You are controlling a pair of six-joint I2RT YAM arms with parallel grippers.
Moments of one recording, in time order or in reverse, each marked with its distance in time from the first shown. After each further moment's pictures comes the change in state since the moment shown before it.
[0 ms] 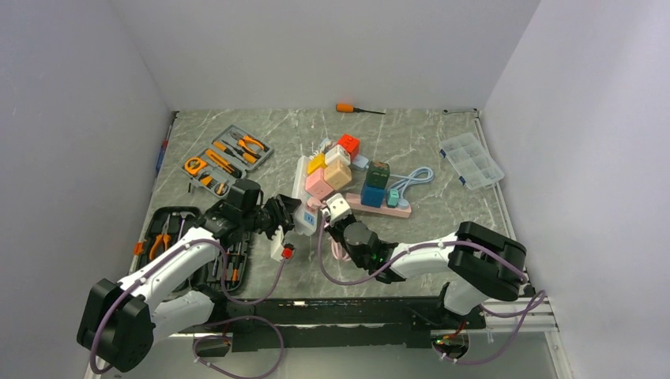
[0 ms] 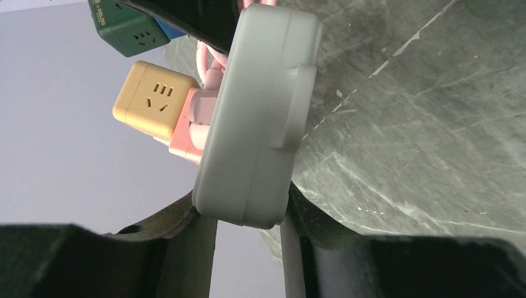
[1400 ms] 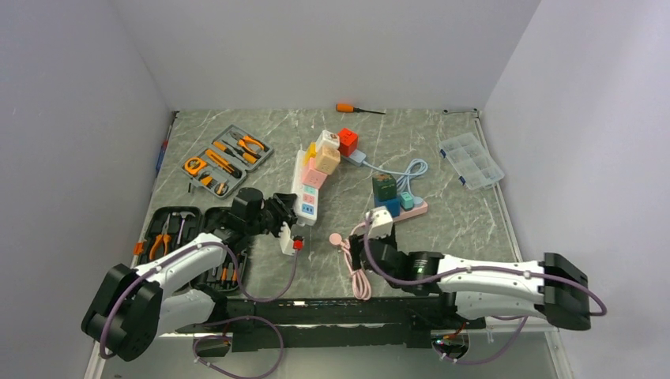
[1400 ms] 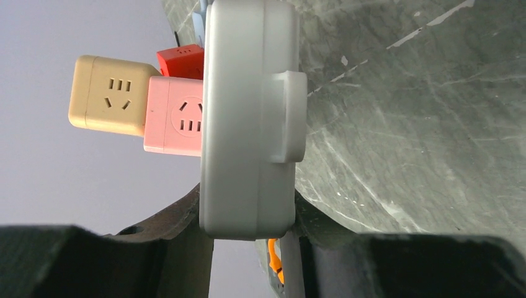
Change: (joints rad) left arm -0.019 0.079 -0.146 0.360 -0.184 -0.226; right arm 0.145 -0.492 -0.046 -1.001 0.068 0.738
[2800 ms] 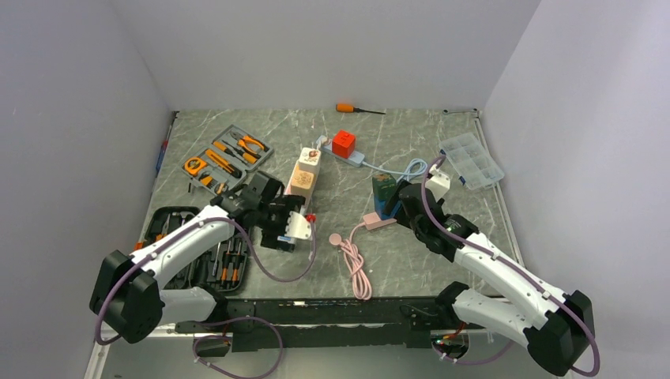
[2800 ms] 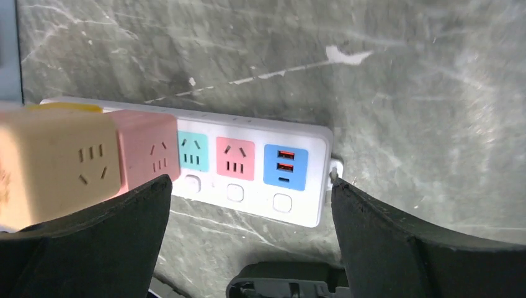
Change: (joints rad) left arm -0.098 0.106 0.348 -0.733 -0.026 -0.473; right arm -0.619 -0.113 0.229 -0.302 -0.174 0.247
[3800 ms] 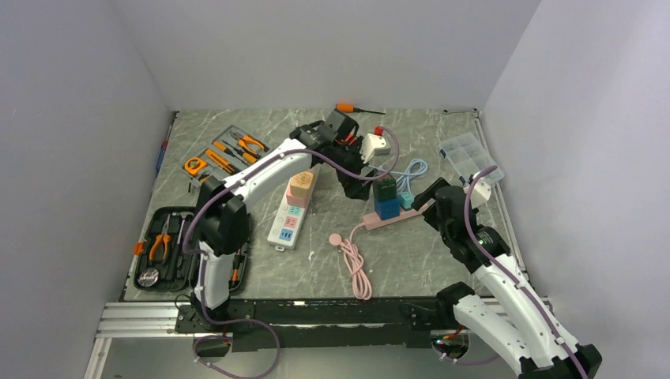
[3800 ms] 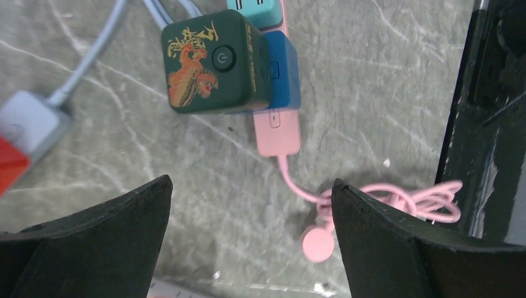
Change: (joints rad) left arm -0.132 0.739 1.075 -0.164 0.184 -0.811; right arm -0.223 -0.200 0.000 -0.139 -0.034 0.063
